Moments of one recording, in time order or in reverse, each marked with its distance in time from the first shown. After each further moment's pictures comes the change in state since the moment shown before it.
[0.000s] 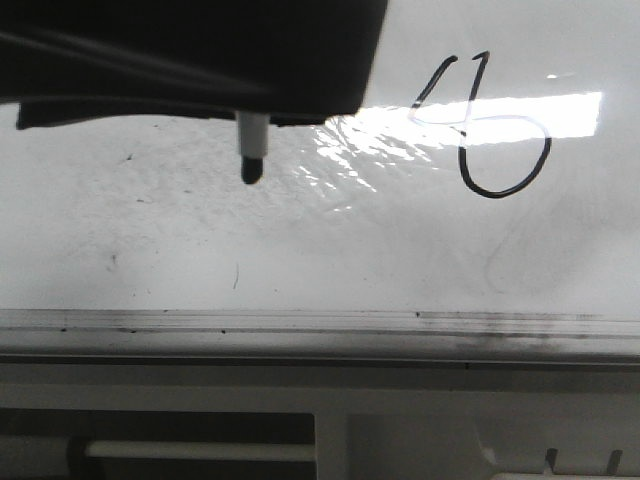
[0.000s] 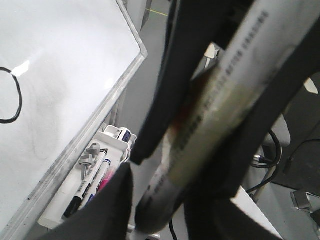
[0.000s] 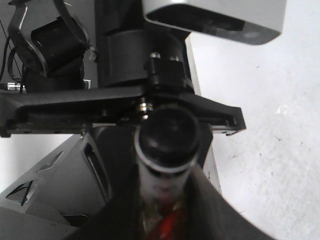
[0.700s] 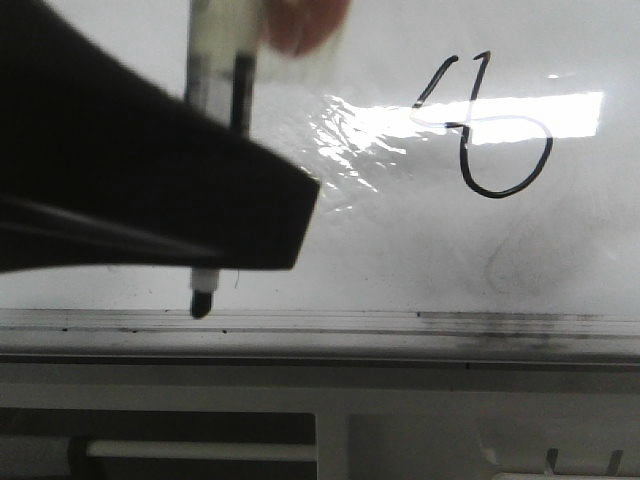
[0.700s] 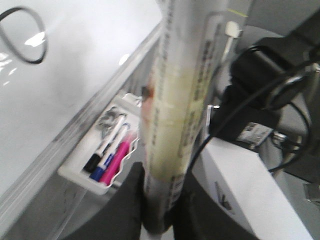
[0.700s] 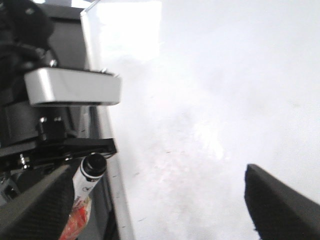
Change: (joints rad) left arm 0.000 0.000 0.072 0.015 -0.102 -0.046; right arm -0.206 -0.154 0.000 0.011 -0.093 -0.004
